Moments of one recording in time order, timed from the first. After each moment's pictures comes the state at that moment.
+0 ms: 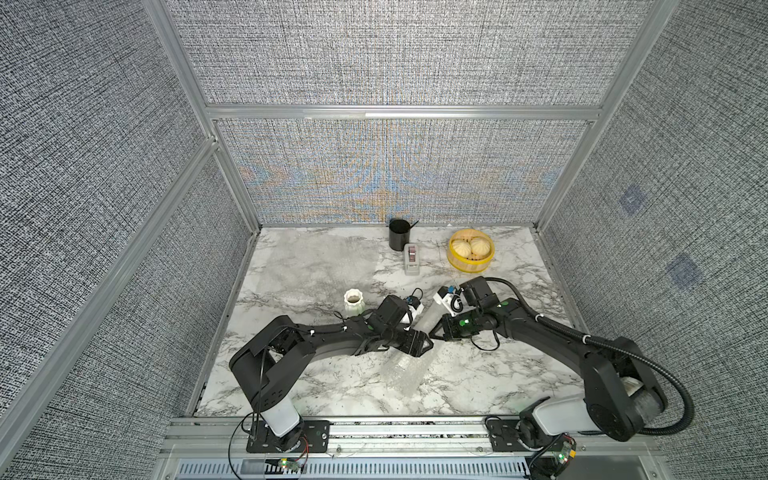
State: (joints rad) left arm -0.90 1.69 0.82 -0.01 0.34 -0.43; right arm 0.48 1.41 0.82 -0.47 -0.61 0.34
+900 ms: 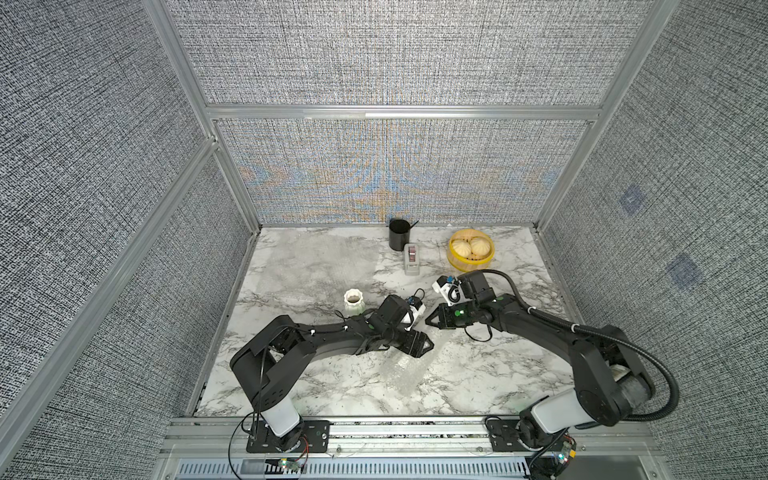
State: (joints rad) left arm -0.90 1.69 0.85 -0.02 0.35 -0.39; right arm 0.46 1.52 0.85 -0.30 -0.60 0.39
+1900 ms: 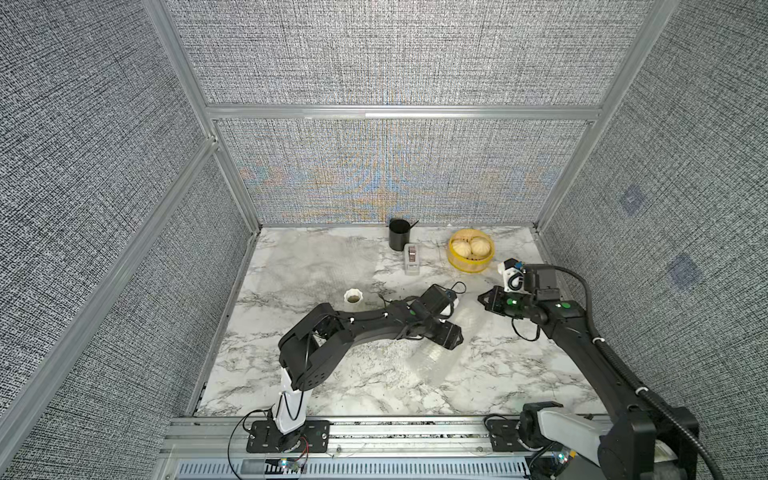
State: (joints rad) left arm -1.03 1.99 1.35 -0.24 0.26 -0.44; right arm 0.06 1.12 0.83 -0.53 -0.42 0.40
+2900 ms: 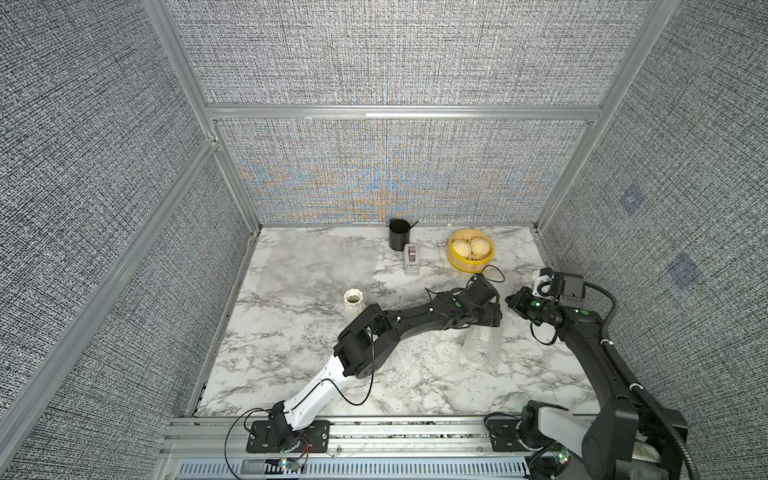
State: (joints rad) left arm -1.10 2.44 2.02 -0.34 0.05 -0.79; right arm -0.19 1.14 0.76 -0.46 -0.42 0.47
